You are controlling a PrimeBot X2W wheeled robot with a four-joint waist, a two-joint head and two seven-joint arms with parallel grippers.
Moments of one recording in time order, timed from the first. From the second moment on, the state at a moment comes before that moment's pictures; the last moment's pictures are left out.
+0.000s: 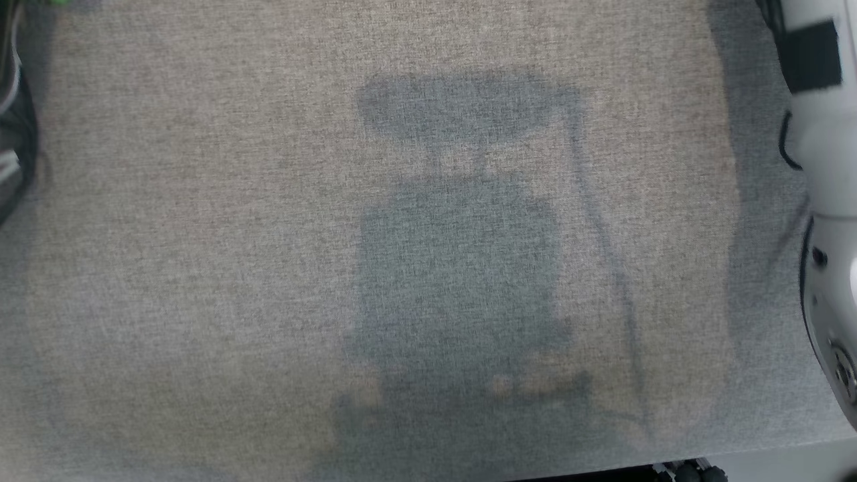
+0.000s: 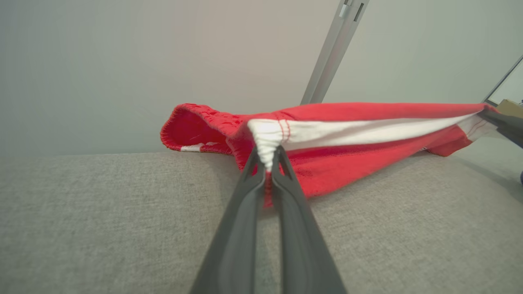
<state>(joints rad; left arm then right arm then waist) -1.26 0.56 -0.63 0.47 -0.96 -0.13 -0.26 -1.39 -0.15 0.19 0.56 0.93 0.13 0.05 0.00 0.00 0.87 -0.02</state>
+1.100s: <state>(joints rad) -0.20 0.71 -0.65 -0.50 -1.21 0.22 -0.12 -0.22 -0.52 -0.07 -0.38 1.37 0.13 0.45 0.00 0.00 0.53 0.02</state>
